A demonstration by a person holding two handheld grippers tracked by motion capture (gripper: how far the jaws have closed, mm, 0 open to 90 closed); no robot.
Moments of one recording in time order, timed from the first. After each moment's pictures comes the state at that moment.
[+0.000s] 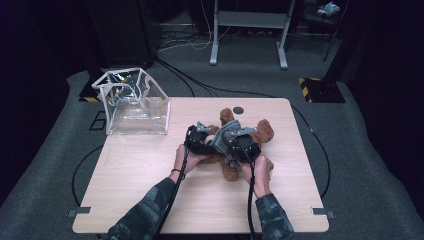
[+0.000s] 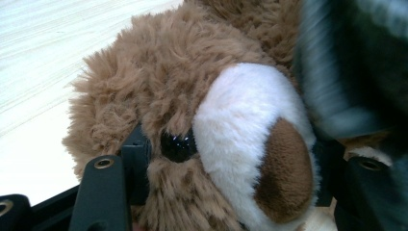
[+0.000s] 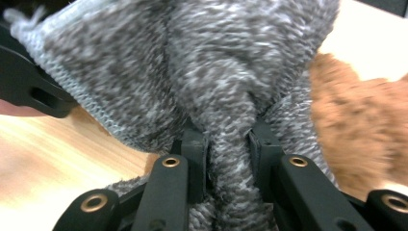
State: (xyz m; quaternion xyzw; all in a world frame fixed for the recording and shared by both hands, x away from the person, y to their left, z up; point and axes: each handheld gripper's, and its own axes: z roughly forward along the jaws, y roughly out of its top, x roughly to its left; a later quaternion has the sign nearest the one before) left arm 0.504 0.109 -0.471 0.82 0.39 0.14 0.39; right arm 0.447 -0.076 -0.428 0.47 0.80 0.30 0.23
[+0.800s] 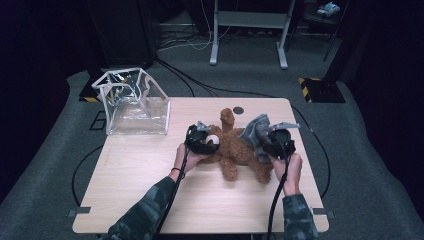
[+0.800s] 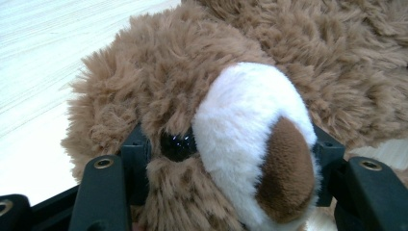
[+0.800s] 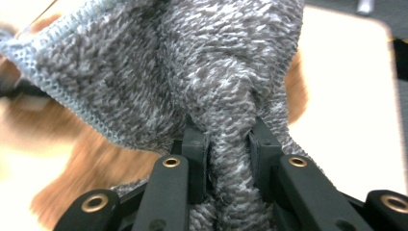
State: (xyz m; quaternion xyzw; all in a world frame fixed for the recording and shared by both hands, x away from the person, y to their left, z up) left arm 0.507 0.108 -0.472 0.82 0.38 0.14 0.40; right arm 0.443 -0.170 -0.397 0.53 0.74 0.33 0.24
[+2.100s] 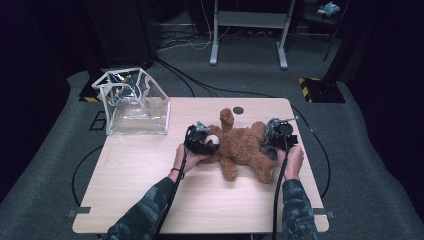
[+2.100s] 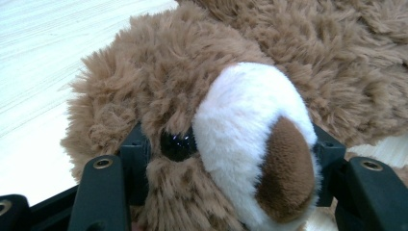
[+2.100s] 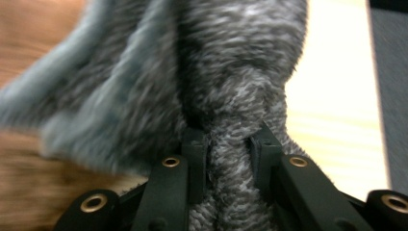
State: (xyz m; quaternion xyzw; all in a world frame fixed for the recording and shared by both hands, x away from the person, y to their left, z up) left arm 0.505 0.110 -0.473 0.82 0.38 0.14 0.41; right arm 0.519 -0.210 -0.461 0.62 0.72 0.22 0.22
